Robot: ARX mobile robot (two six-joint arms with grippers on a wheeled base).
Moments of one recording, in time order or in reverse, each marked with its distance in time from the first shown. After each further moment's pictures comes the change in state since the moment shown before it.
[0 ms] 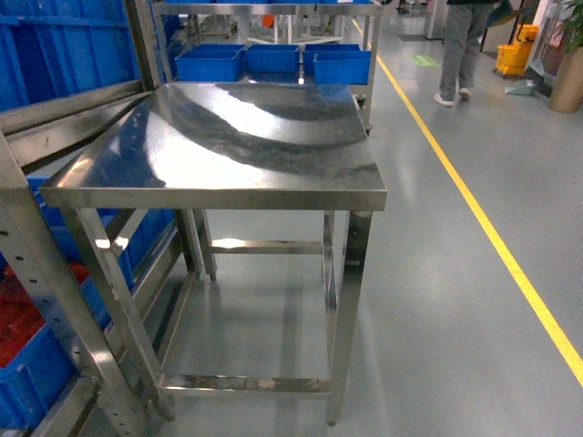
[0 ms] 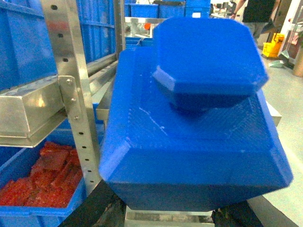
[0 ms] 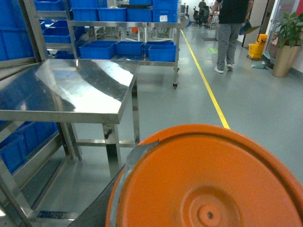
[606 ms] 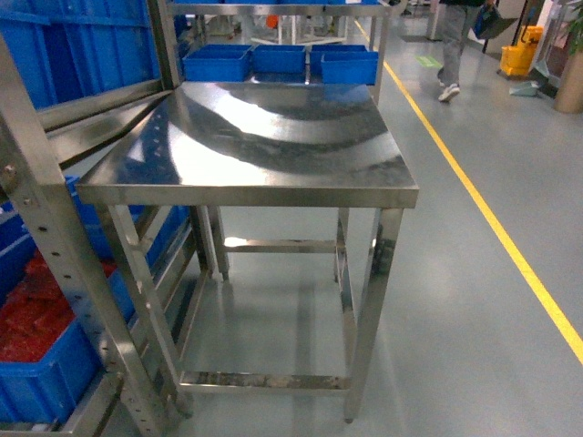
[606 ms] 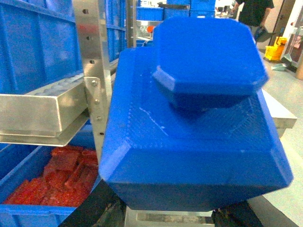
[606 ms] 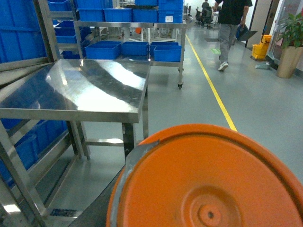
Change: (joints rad) left arm 0.000 0.000 0.000 0.006 -0.001 0.000; right arm 0.000 0.000 0.000 0.001 -0.001 0.000
